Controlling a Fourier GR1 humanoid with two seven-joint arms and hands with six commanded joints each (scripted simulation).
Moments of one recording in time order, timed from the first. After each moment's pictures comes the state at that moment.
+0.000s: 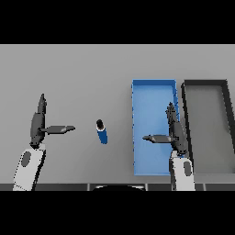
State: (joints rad) left arm -0.11 0.43 -0.16 -1.48 0.24 0.26 0.01; right arm 0.00 0.00 0.00 -1.57 0.00 0.00 0.00
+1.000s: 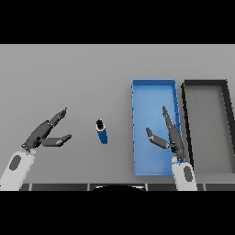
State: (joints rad) left arm -0.06 0.67 -0.29 -1.55 0.29 -0.26 -0.16; right arm 0.07 -0.10 0.13 -1.69 0.19 0.03 -0.04
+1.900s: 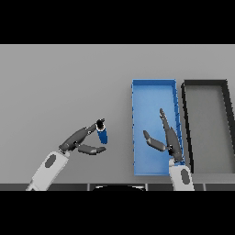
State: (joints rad) left arm -0.16 0.38 -0.50 -1.46 0.13 -0.25 -0.08; right arm 0.11 -0.07 0.16 -1.71 0.22 0.02 -0.04
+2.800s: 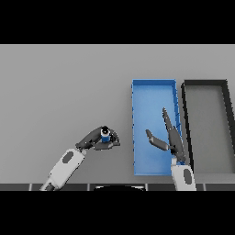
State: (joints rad) left arm -0.24 0.19 -0.53 -1.28 0.12 -0.24 -0.20; right arm 0.10 -0.08 0.14 -1.72 0.19 0.03 -0.02
